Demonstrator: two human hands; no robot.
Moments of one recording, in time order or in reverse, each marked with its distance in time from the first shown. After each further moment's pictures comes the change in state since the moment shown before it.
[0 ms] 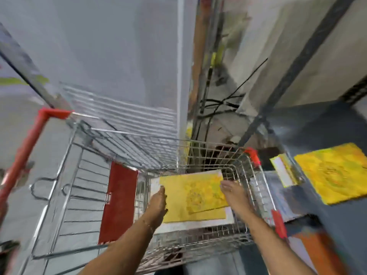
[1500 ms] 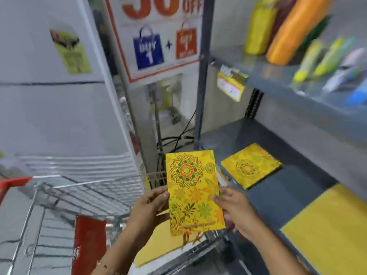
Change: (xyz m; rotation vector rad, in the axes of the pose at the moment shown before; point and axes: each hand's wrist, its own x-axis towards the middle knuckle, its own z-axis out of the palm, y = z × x) left_hand -0.221 0.062 0.072 0.147 -0.543 0.490; right_hand -0.153 -0.042 -0.129 0.459 0.066 -0.100
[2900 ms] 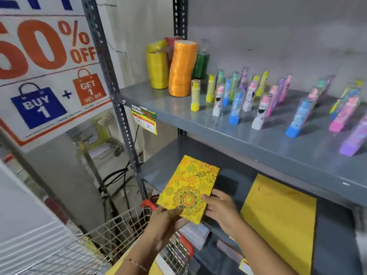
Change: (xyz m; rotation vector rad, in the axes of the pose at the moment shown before) left_hand 0.084 -0.006 0.171 -0.101 -0.371 -0.229; right_hand -0.001 -0.032 -0.109 0.526 0.354 -0.089
